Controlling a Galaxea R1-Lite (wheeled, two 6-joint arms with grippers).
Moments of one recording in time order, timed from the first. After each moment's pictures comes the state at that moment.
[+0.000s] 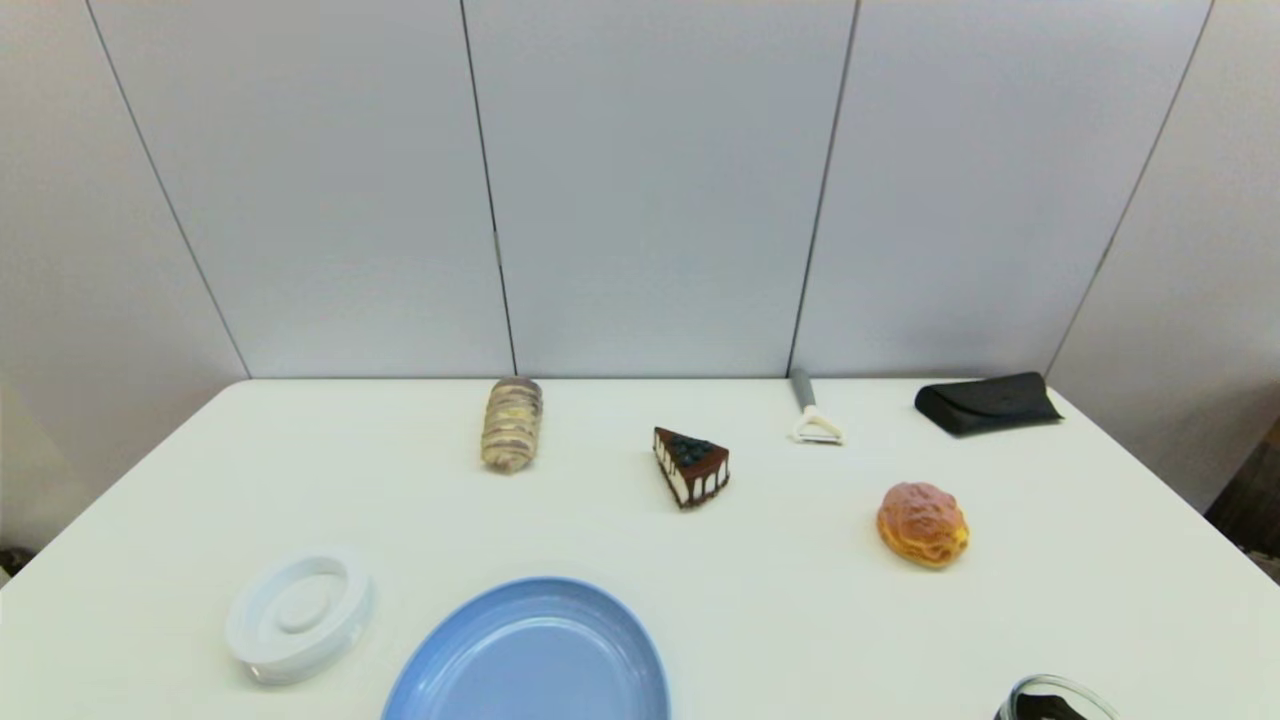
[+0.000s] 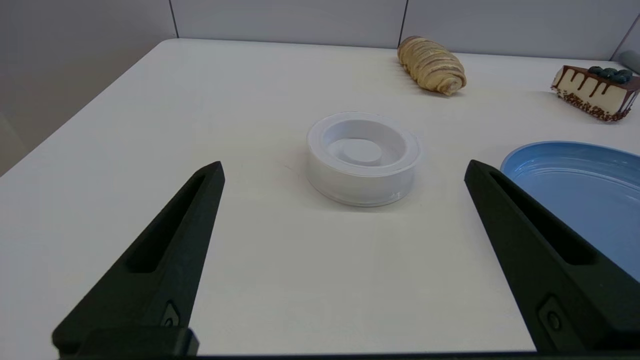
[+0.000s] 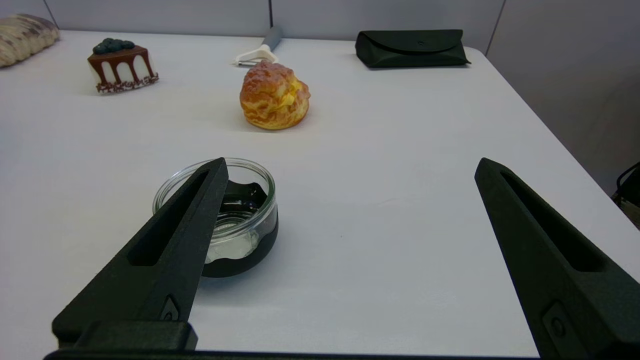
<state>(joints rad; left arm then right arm) -0.01 0.00 0.00 0.00 0.00 -0.03 0.00 0.00 0.00 0.02 0.02 -0.03</state>
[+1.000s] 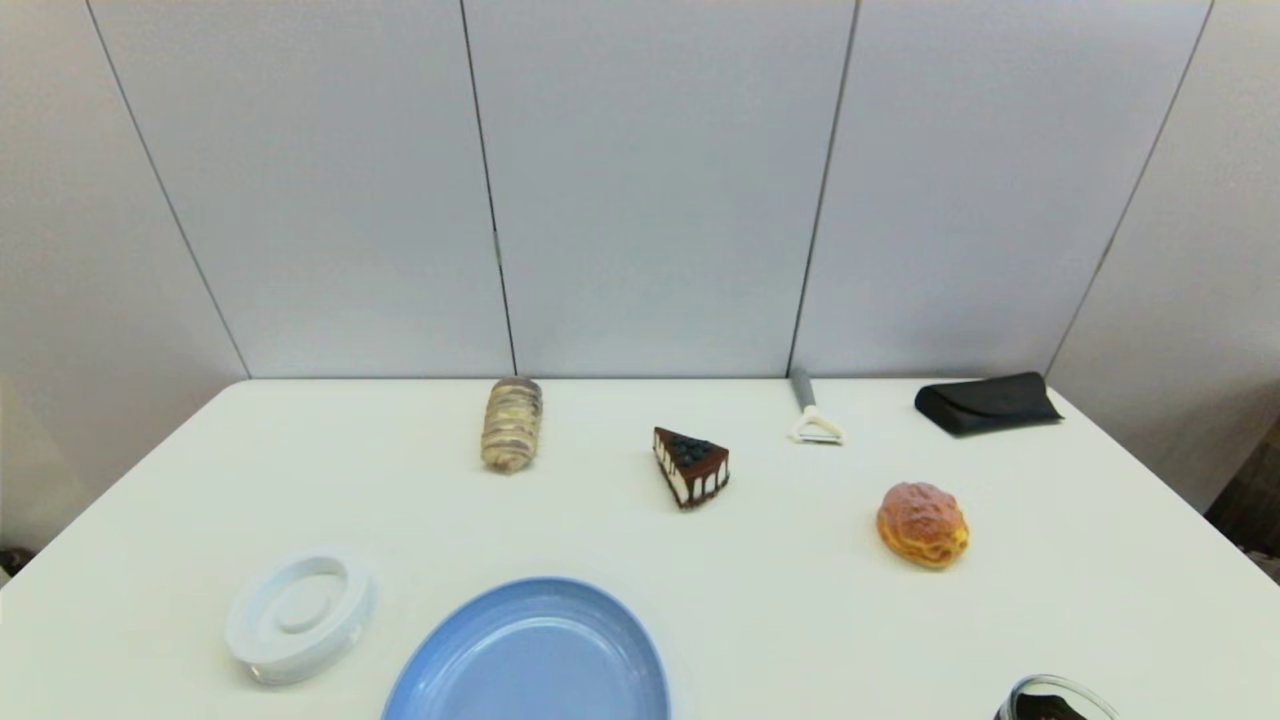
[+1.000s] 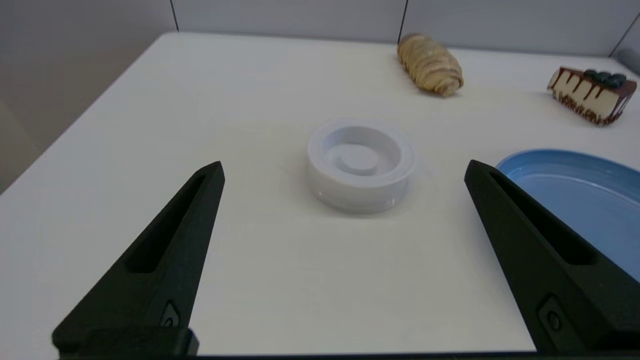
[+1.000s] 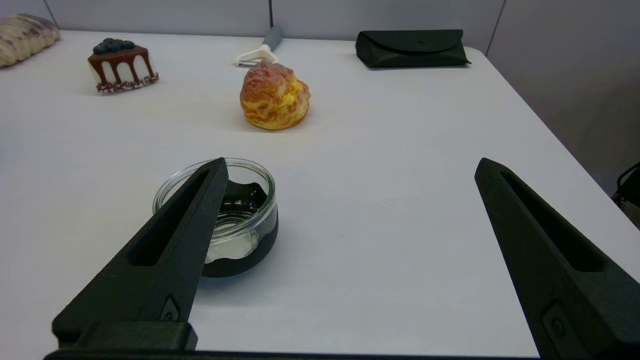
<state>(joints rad) 0.00 0.15 -0.16 0.09 0.00 -0.03 0.00 0.00 0.00 0.01 0.02 -0.03</state>
